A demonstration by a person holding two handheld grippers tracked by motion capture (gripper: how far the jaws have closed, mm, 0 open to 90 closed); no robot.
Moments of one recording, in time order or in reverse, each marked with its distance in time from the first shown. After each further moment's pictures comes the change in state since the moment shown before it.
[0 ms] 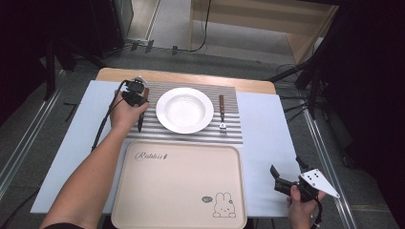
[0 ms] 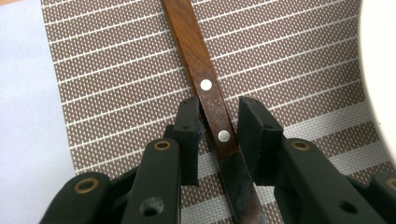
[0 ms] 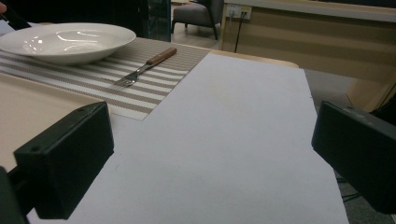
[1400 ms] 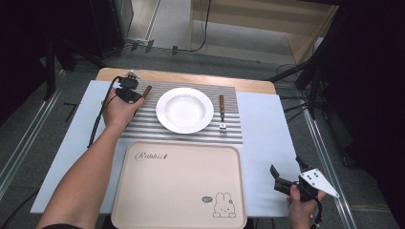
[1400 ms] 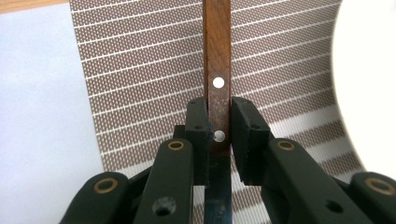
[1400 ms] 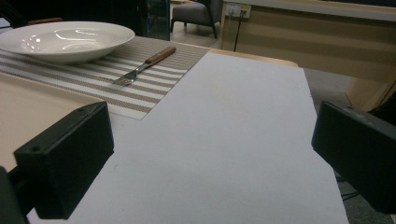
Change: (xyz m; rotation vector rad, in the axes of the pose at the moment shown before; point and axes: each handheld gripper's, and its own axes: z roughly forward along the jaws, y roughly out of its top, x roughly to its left) left arm 0.013 0.002 -0.024 -0.020 -0.051 -0.051; right arm 0.000 0.000 0.001 0.006 -0.004 0.000
